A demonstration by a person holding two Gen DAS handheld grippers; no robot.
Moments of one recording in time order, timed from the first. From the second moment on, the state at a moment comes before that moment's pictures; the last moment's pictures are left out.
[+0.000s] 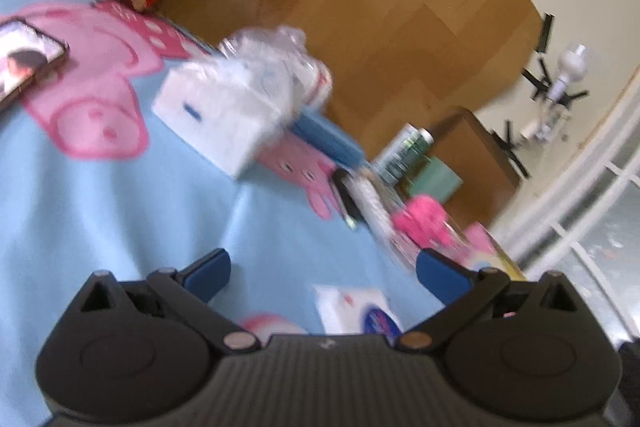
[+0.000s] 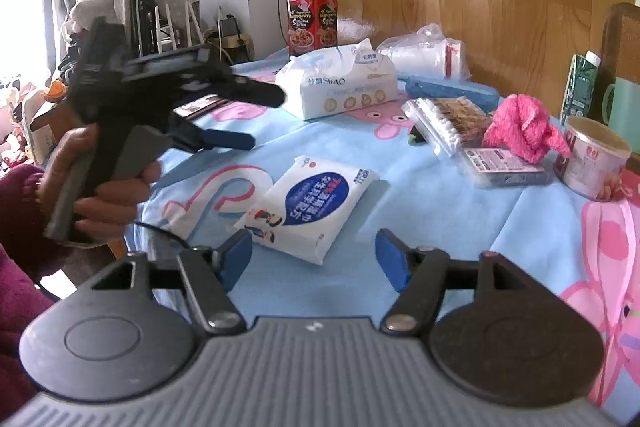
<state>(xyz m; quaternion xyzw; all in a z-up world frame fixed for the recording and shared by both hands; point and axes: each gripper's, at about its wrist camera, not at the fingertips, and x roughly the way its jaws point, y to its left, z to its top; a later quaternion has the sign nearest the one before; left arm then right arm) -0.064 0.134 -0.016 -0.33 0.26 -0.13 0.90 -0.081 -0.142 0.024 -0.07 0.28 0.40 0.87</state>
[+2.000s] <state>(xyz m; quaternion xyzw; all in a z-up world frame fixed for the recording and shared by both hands) 0.044 -0.242 0.062 -0.05 0.30 -0.41 0.86 -0.061 -0.326 0.026 -0.07 0.11 -0.06 0.99</state>
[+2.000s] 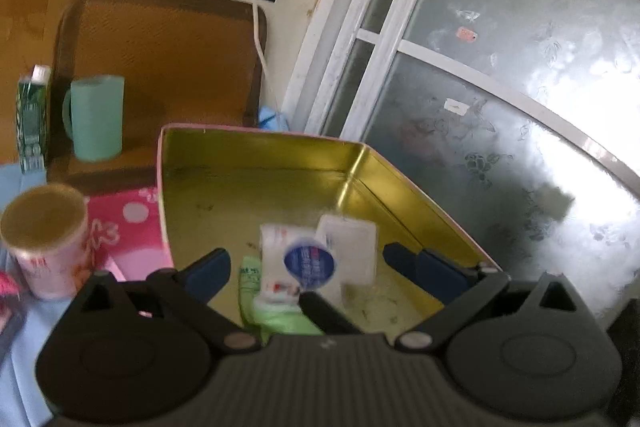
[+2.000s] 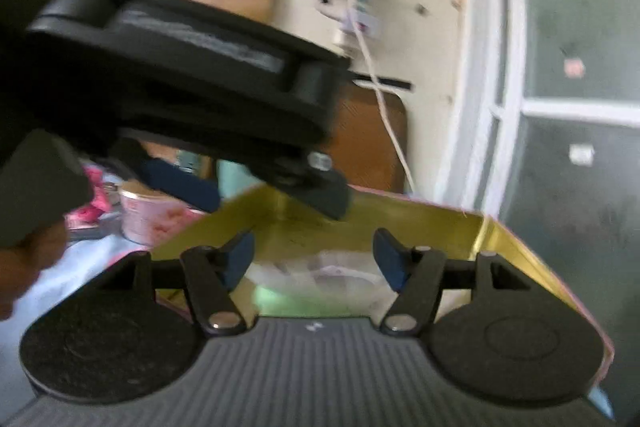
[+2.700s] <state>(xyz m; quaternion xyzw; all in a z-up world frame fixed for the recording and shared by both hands) -0.005 0.041 0.024 -0.17 0.26 -0.16 0.94 -0.048 -0.217 0.025 -0.02 0.13 0.15 0.98</state>
